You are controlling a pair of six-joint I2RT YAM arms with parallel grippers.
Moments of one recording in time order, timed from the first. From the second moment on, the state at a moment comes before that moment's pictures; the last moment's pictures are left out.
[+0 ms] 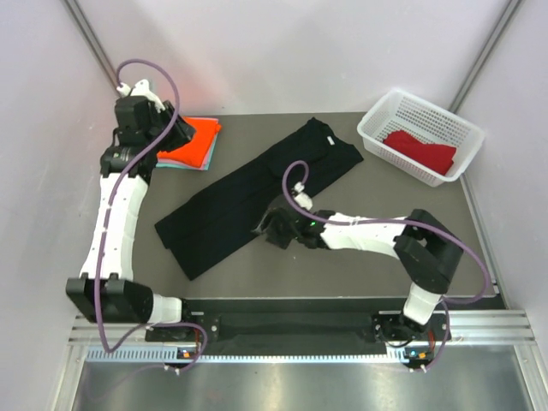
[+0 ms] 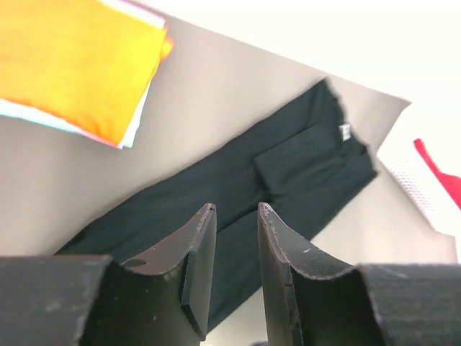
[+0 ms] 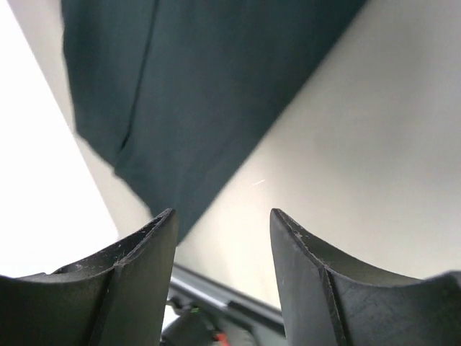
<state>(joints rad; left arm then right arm) -0.01 1.39 1.56 -0.60 0.16 -0.44 0.98 1.72 1.07 -0.13 0.15 1.38</state>
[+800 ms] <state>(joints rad) 0.02 1.29 1.44 -0.61 0.19 -0.42 1.21 2.09 1.40 -0.14 0.21 1.68</state>
